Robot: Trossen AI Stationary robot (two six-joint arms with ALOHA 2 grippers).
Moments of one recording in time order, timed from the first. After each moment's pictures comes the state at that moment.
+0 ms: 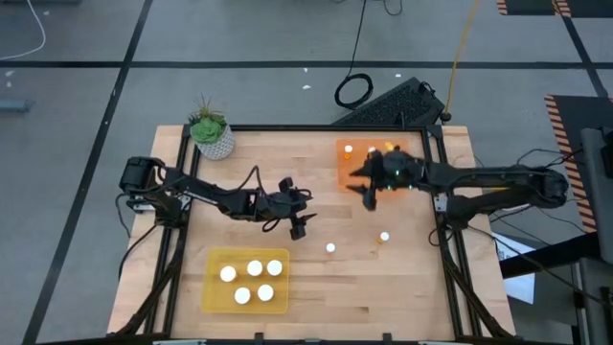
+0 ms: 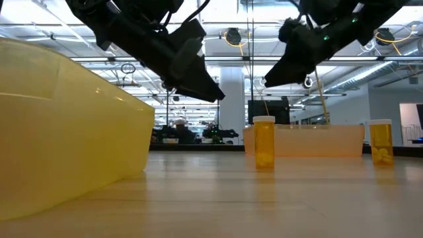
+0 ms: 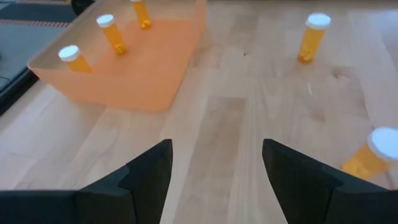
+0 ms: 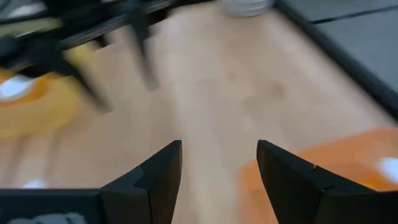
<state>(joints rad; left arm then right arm) -0.08 1.68 0.87 0.26 -0.32 -0.08 -0.25 1.11 0.59 0.00 -0.06 0.07</state>
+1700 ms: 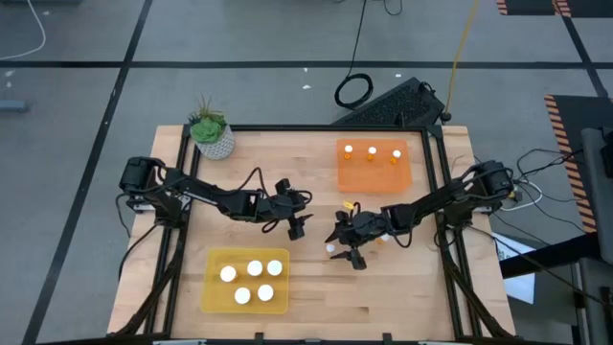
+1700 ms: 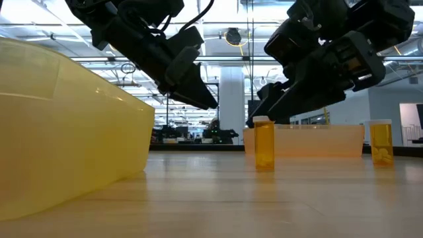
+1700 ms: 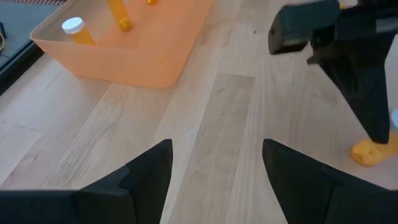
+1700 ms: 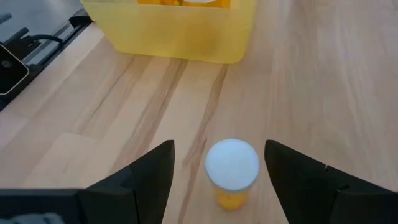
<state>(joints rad) -0.09 1.68 0.87 0.18 -0.34 -0.13 0.20 1.66 0.59 0.51 -0.14 0.06</state>
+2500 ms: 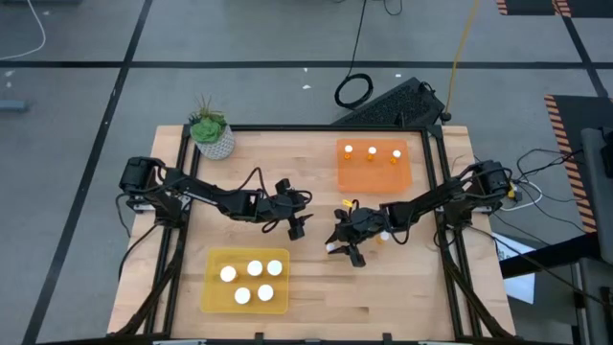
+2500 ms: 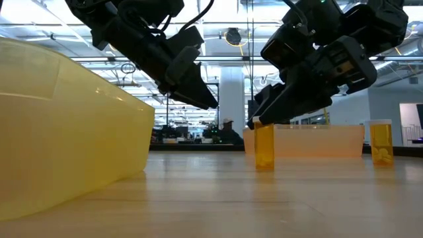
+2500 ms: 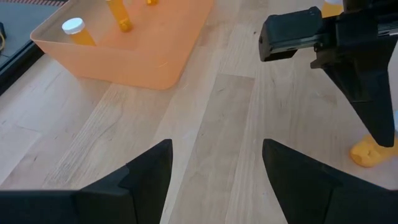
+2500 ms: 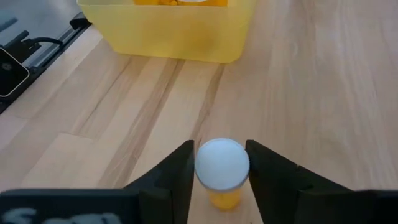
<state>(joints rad) -0.09 1.68 0.87 0.18 -0.34 -0.14 0.17 1.68 0.59 0.52 -0.19 0.06</state>
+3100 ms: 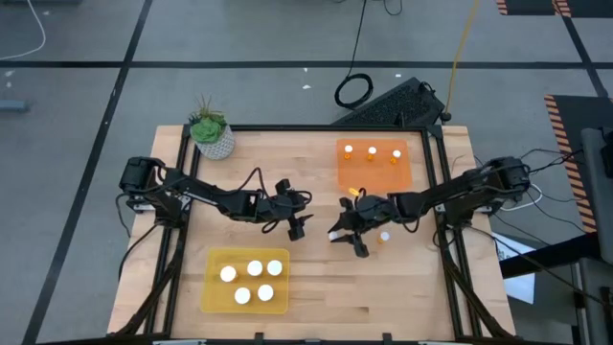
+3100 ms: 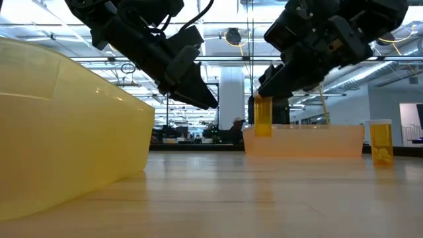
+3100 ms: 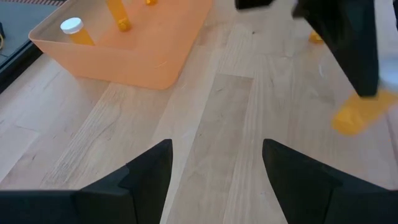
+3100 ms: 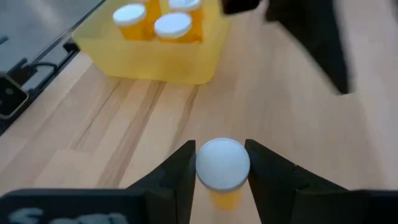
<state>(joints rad) -0.09 1.68 0.87 0.18 -0.34 -0.14 0.11 1.50 0.59 0.37 -0.19 0.04</state>
